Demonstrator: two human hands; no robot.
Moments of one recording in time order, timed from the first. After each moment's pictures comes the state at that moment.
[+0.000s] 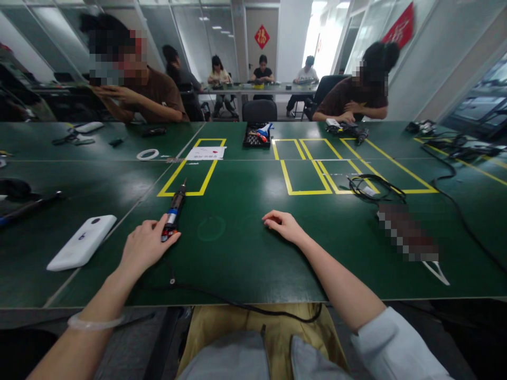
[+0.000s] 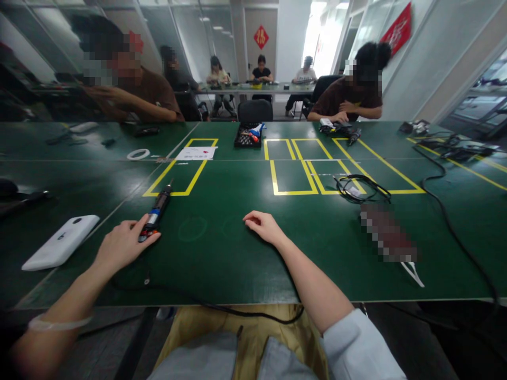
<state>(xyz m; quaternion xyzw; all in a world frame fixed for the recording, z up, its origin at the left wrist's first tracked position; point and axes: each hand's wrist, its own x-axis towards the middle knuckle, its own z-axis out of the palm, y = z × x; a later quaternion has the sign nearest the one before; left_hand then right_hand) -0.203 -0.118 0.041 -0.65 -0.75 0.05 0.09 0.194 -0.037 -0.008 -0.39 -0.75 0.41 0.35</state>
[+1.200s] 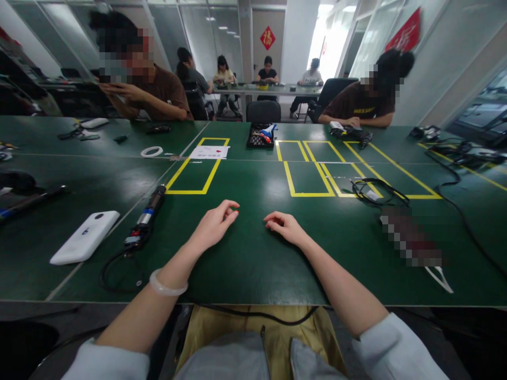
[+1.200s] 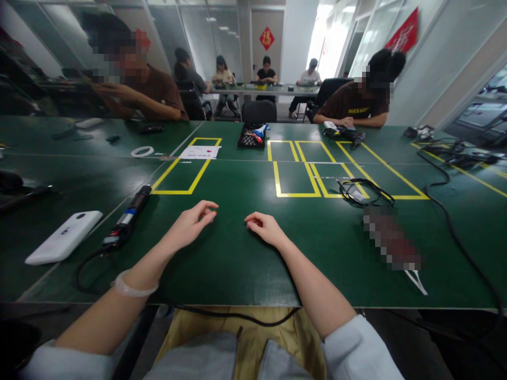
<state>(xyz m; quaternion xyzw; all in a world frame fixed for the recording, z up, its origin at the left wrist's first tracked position) -0.062 -0.083 0.075 -0.75 -0.58 -0.25 -0.20 0.191 -0.039 -0.003 -0.37 -0.74 0.45 0.34</state>
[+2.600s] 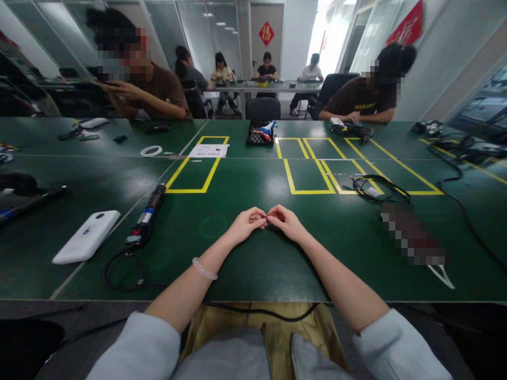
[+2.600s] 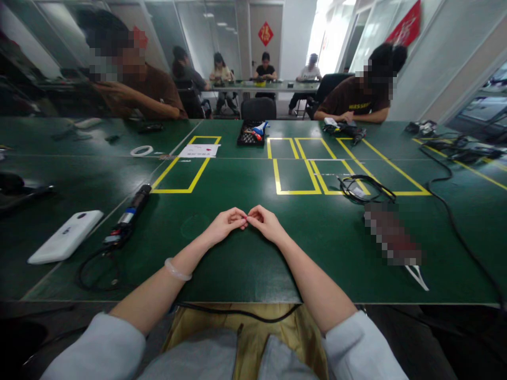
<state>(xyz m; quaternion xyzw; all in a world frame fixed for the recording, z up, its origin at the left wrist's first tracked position) -0.003 -0.048 0.003 -0.62 -0.42 -0.37 -0.55 0.189 -0.033 -0.012 -0.36 -0.71 0.46 0.39</state>
